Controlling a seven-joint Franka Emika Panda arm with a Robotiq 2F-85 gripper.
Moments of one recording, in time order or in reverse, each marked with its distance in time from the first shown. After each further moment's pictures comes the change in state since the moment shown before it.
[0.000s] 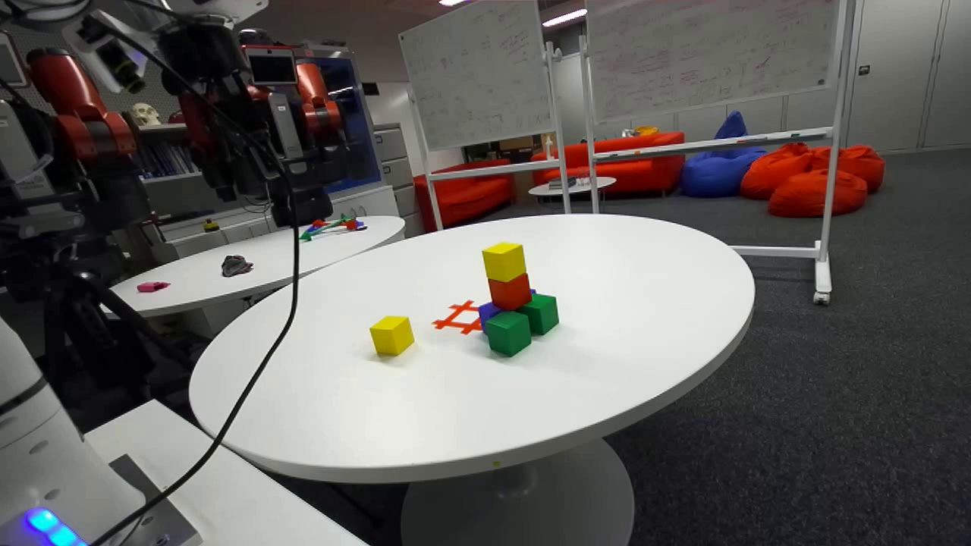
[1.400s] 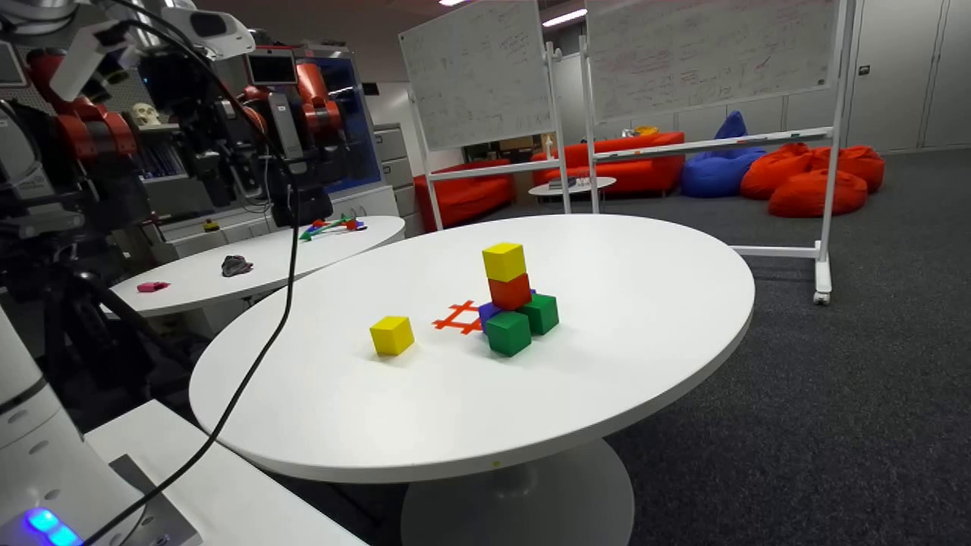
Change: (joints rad) arm 0.158 -0.001 0.021 -0.007 -0.007 -0.130 -0.226
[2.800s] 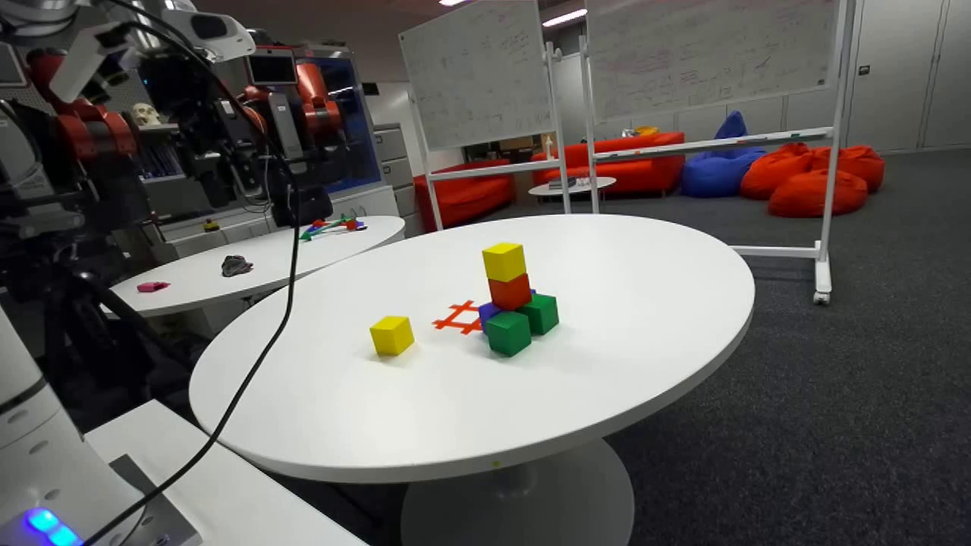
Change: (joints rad) arm 0.000 0.000 0.001 -0.004 -0.001 0.000 -0.007
